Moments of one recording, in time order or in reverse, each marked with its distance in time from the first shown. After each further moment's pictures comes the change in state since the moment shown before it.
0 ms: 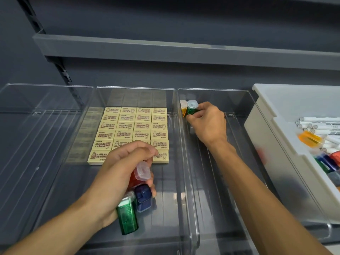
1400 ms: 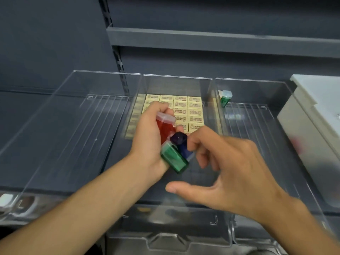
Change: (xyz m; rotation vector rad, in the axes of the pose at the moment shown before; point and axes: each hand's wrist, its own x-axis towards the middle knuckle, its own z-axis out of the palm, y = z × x) left_hand -0.016 0.025 -0.001 -0.453 0.181 0.042; right_hand -0.171 -0.071 -0.055 -0.070 -0.288 -0.904
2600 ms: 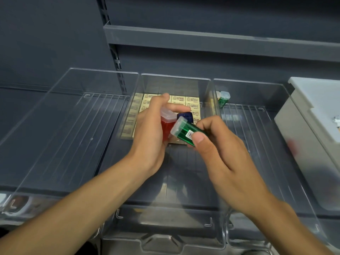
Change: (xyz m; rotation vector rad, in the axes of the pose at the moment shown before) left_hand 0.001 0.000 0.003 0.451 -0.066 0.267; right_hand 0.003 0.010 0.012 0.494 0.099 0.277
